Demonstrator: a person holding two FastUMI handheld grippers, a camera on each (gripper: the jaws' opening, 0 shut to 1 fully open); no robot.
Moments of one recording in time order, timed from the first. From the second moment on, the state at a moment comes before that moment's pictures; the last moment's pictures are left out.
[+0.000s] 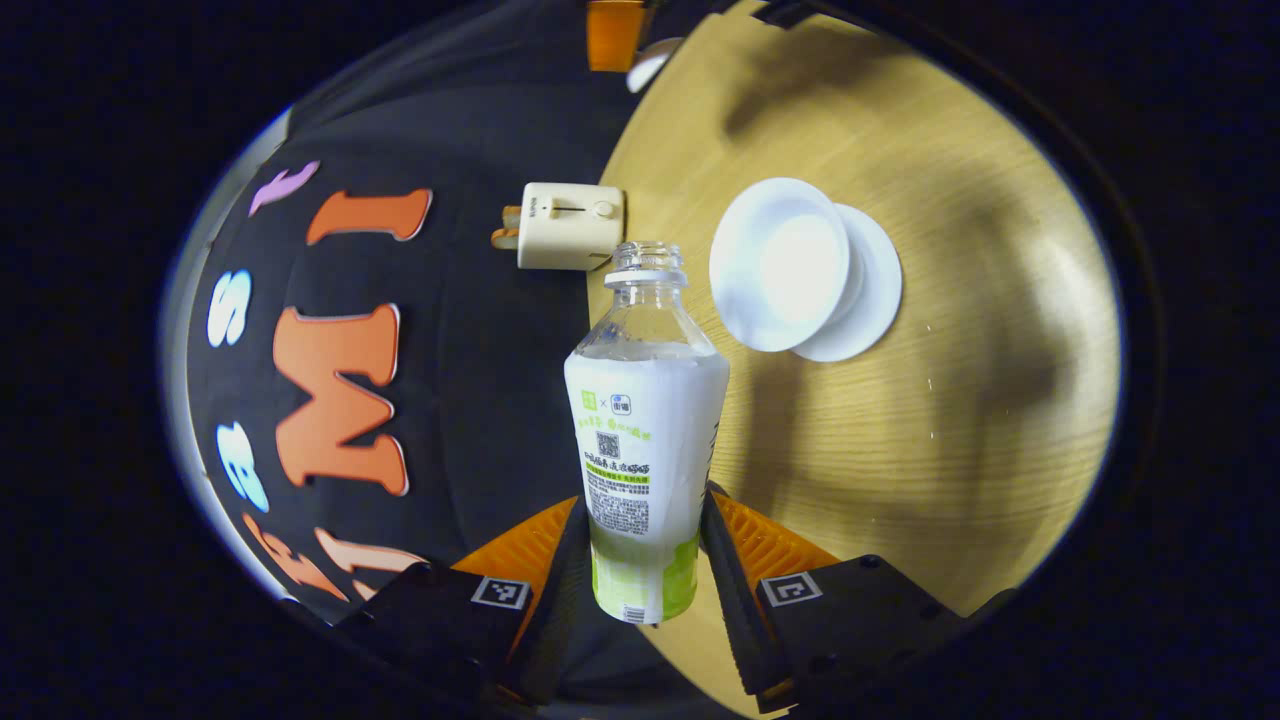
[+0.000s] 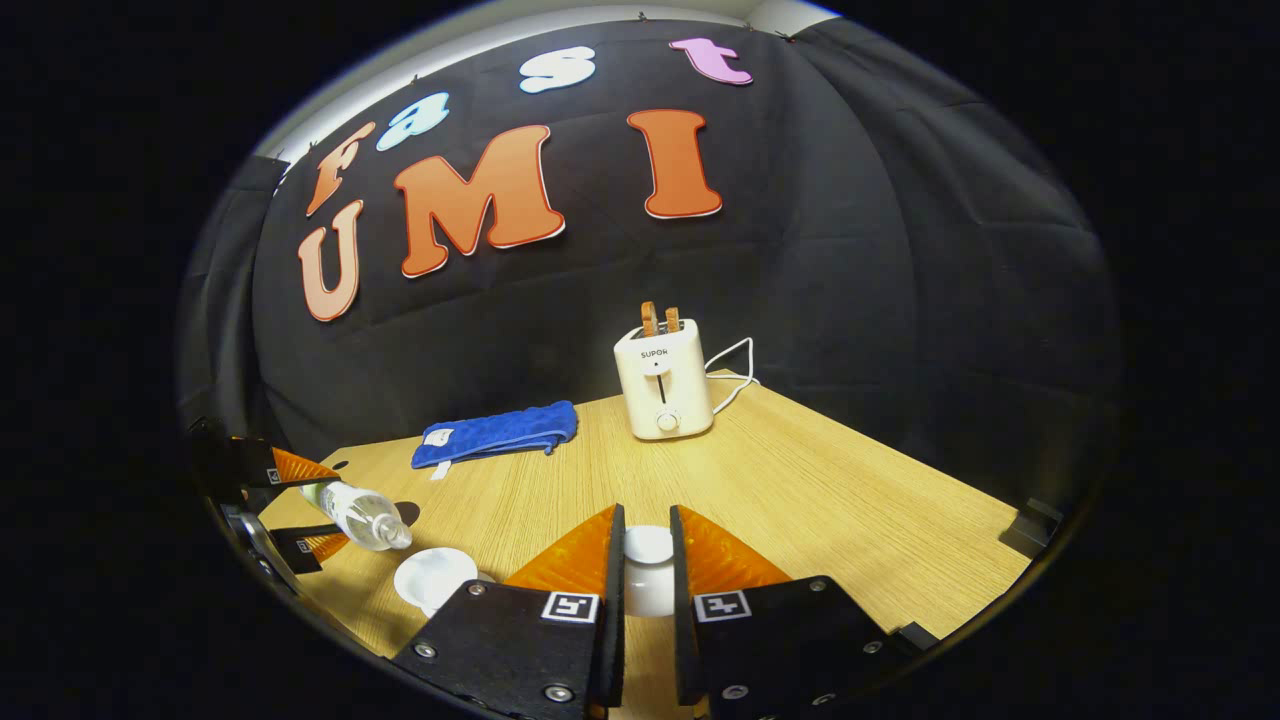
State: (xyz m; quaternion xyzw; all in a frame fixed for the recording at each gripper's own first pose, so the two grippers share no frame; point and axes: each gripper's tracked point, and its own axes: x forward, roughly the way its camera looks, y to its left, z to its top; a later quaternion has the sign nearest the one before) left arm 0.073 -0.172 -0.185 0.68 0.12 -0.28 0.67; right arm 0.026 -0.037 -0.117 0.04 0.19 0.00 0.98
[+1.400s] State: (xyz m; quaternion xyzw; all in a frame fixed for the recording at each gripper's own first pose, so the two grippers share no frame) left arm 0.216 -0.123 -0.187 0.01 0.21 -0.12 0.97; right arm 0.031 -0.027 -0.136 0.02 0.21 0.01 0.98
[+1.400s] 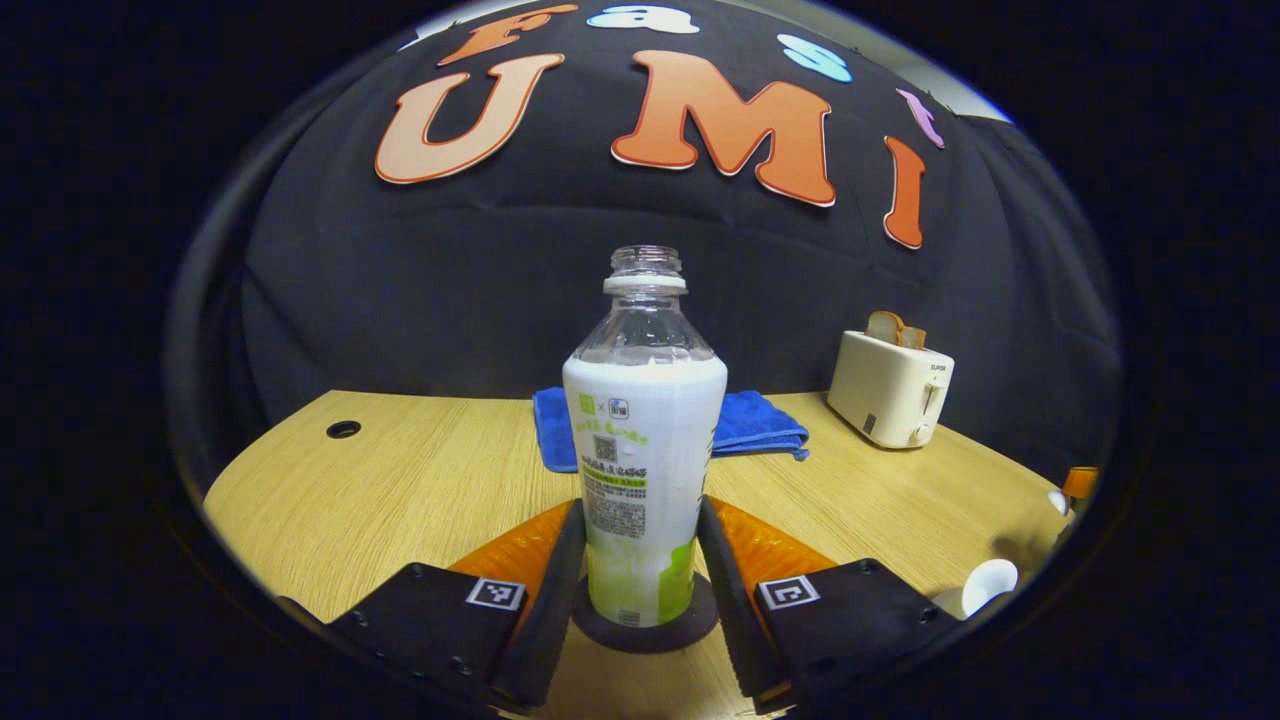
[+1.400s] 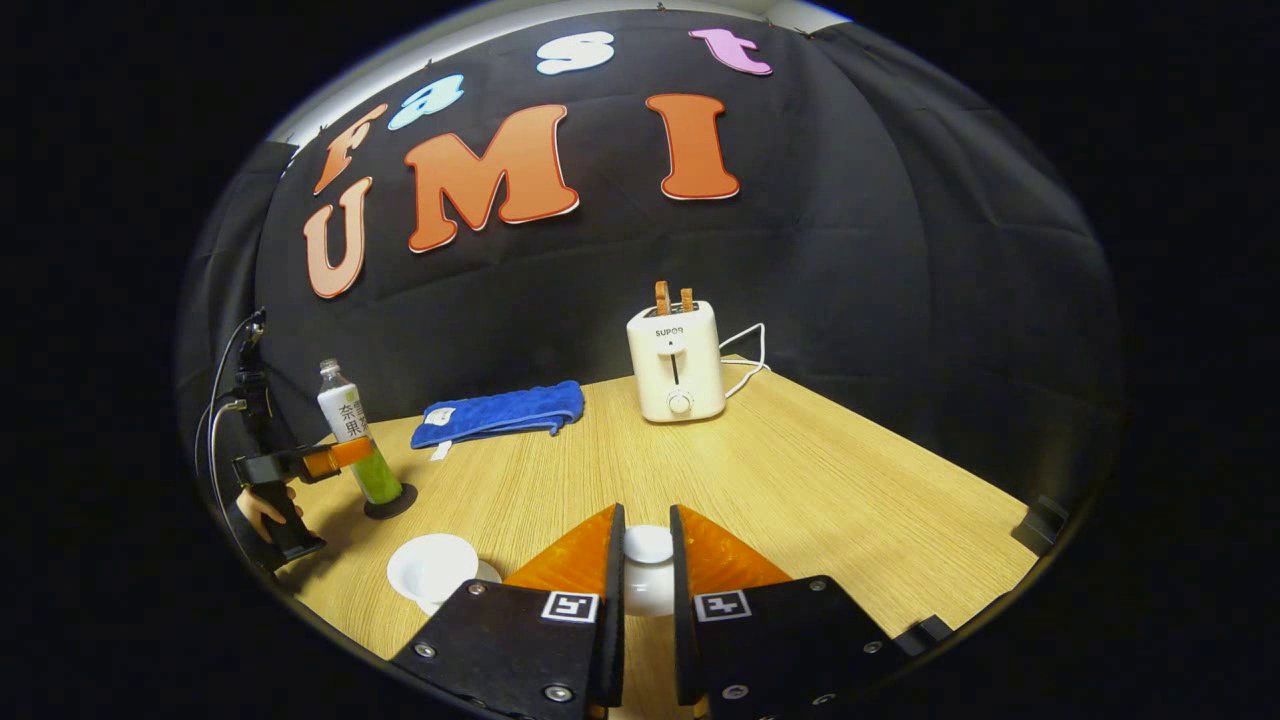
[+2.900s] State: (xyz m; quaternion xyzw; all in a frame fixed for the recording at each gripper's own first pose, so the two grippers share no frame) left arm 0.122 -0.061 -0.161 0.06 0.17 -0.07 0.98; right arm 0.016 0.117 -0.144 -0.02 0.21 0.16 0.96
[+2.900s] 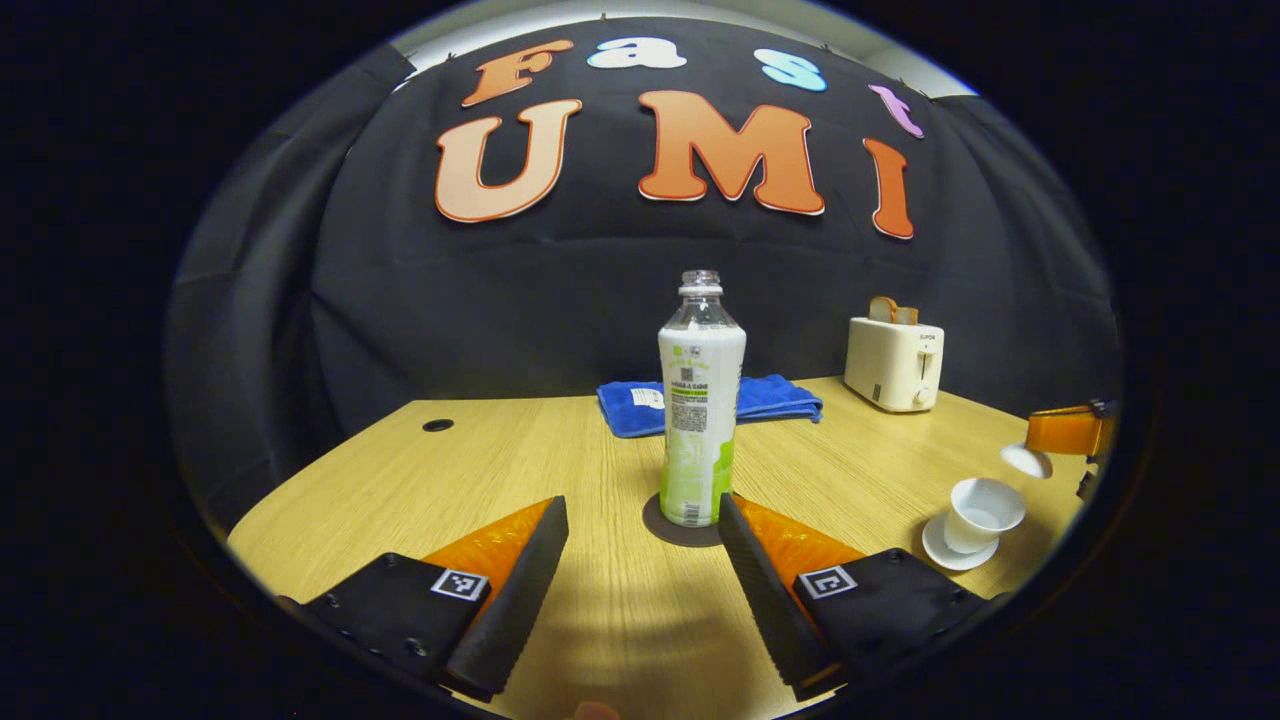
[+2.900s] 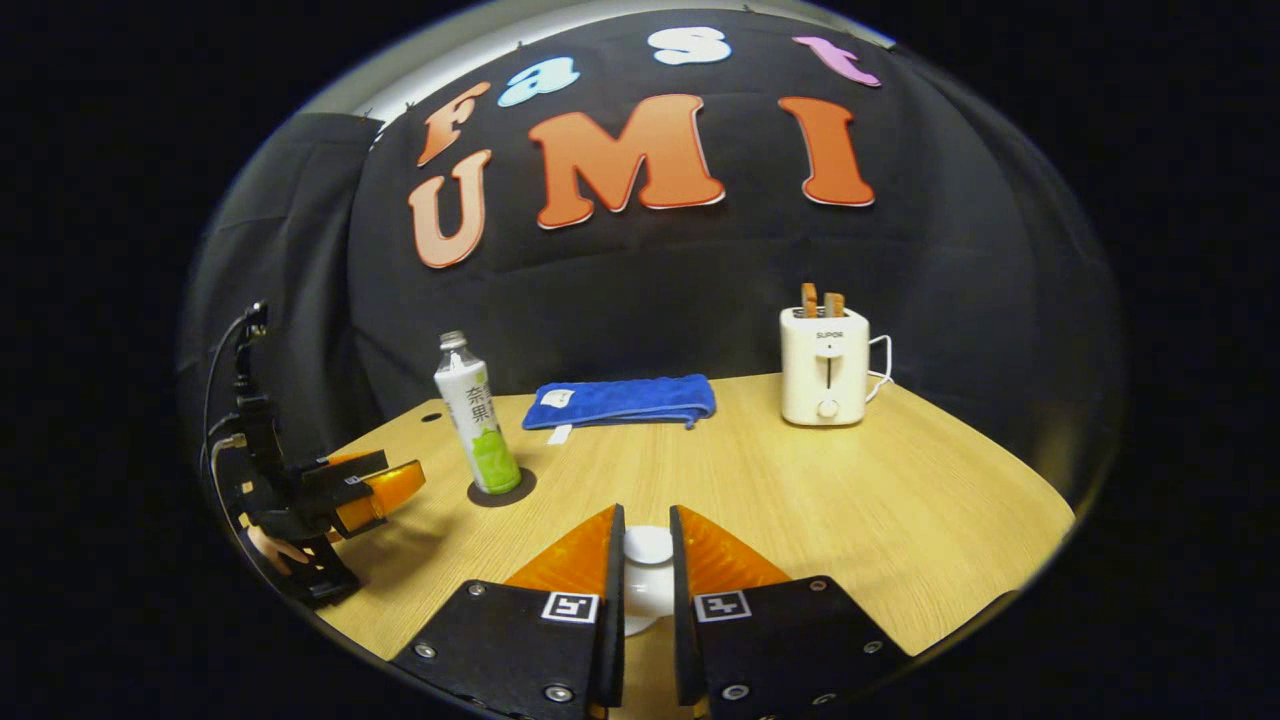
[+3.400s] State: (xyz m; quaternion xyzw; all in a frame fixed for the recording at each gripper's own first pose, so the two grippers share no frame) left arm 0.107 -0.047 -0.145 0.05 0.15 -0.05 0.99; right arm 0.019 0.138 -0.169 -0.05 0.22 0.18 0.96
